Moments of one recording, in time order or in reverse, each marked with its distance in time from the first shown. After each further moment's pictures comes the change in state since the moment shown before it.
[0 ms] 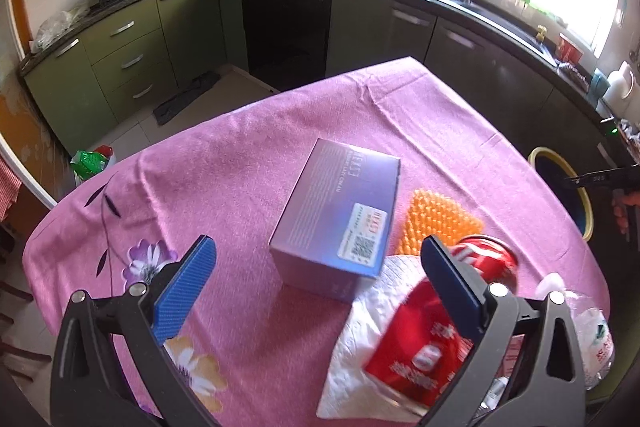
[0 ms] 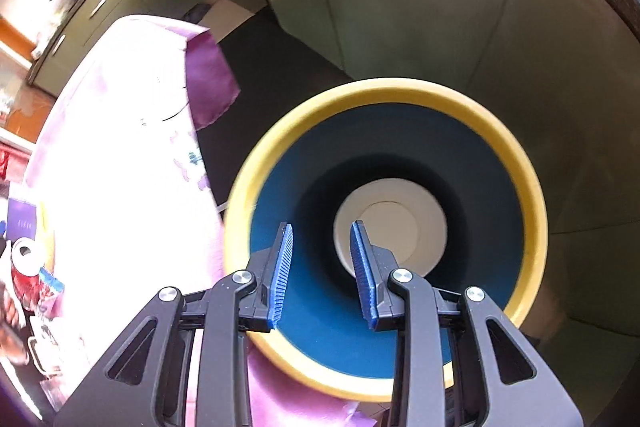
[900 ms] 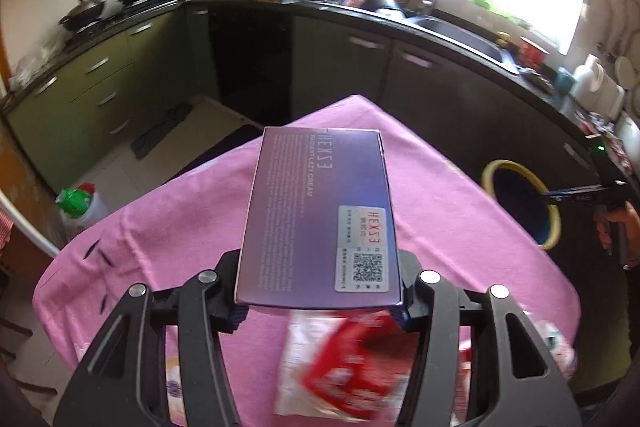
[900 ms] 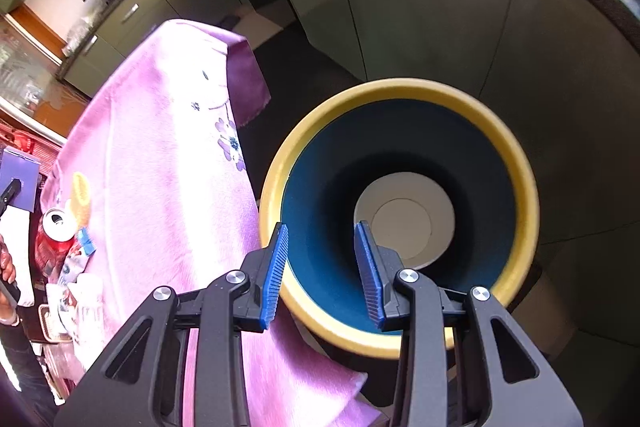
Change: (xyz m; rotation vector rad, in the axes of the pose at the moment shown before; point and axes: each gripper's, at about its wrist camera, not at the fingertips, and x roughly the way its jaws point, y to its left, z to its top) left arm -0.062 -0.060 0.037 0.101 -0.073 -0.101; right arm -0.031 0.002 -0.034 -0.030 -0.099 0.084
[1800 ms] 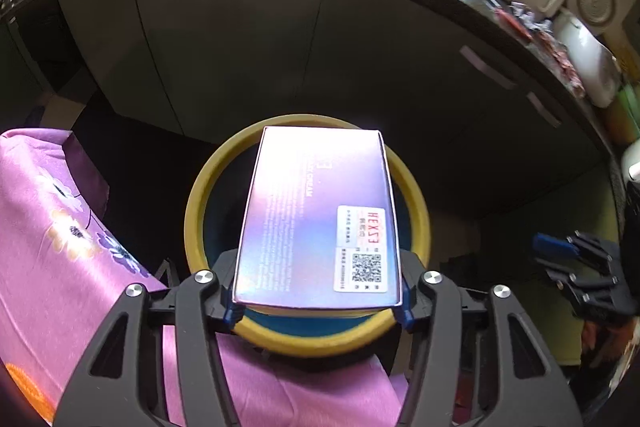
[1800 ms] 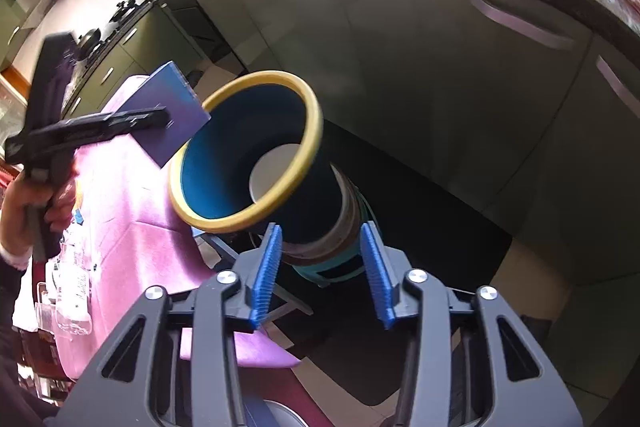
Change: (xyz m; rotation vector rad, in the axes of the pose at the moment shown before) left arm 0.237 -0.380 0.069 0.202 0.339 -0.284; right arm -0.112 -0.174 -0.132 0.190 -0.136 -0.034
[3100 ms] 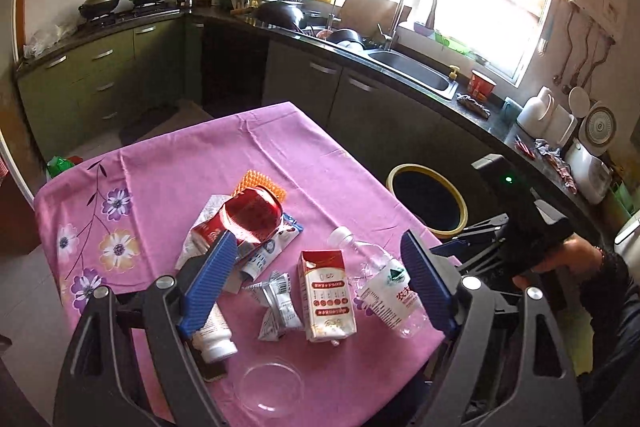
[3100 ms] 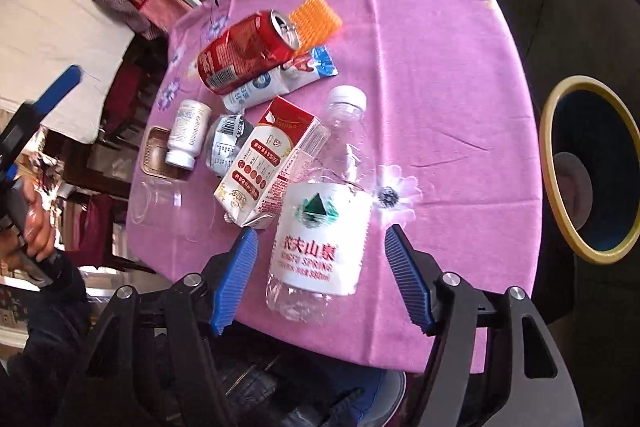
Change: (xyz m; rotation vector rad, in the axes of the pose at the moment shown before) left arm -0.358 0.115 -0.338 -0.325 -0.485 0.227; right arm 0.066 0.379 -0.076 -0.622 0.464 0.266
